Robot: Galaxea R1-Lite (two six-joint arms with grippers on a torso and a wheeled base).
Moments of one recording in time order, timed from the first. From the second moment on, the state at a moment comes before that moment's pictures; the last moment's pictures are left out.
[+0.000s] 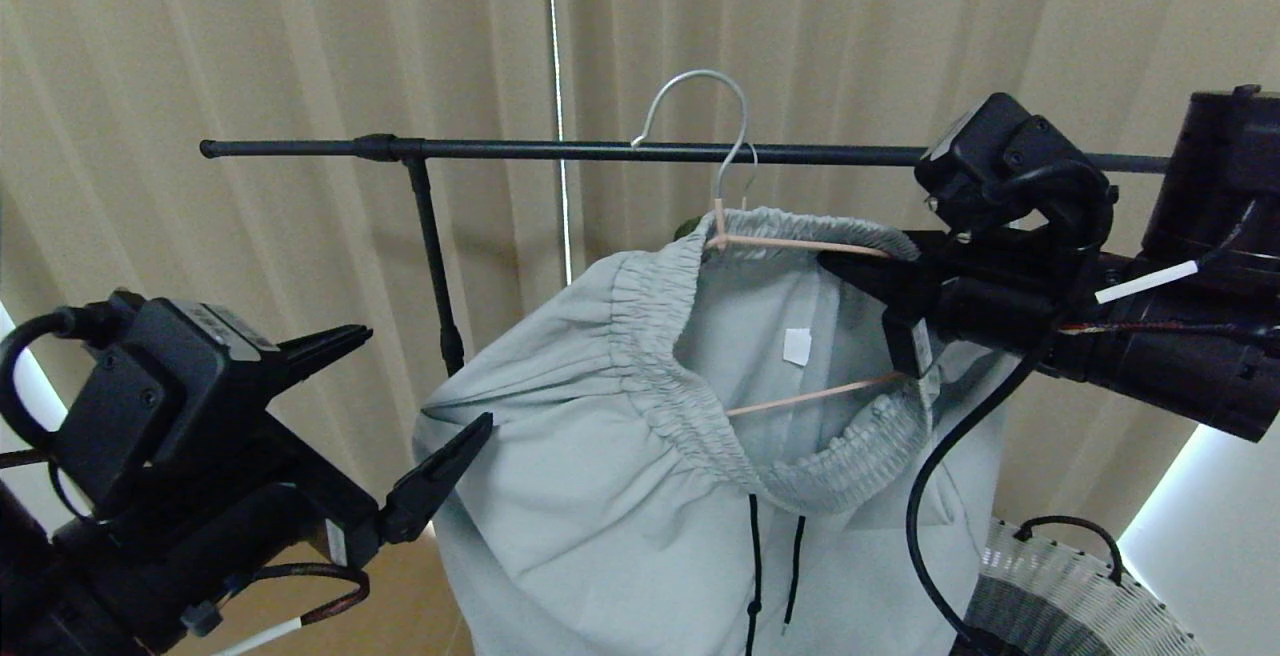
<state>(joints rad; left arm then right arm) -0.64 1.25 -0.34 -0.87 0.18 0.37 0.58 1.52 -0.93 -0.46 -0.01 -0.46</state>
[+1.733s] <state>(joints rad) -0.29 1.30 -0.10 -0.88 0.07 0.31 0.56 1.40 -0.94 -0.46 0.01 -0.44</state>
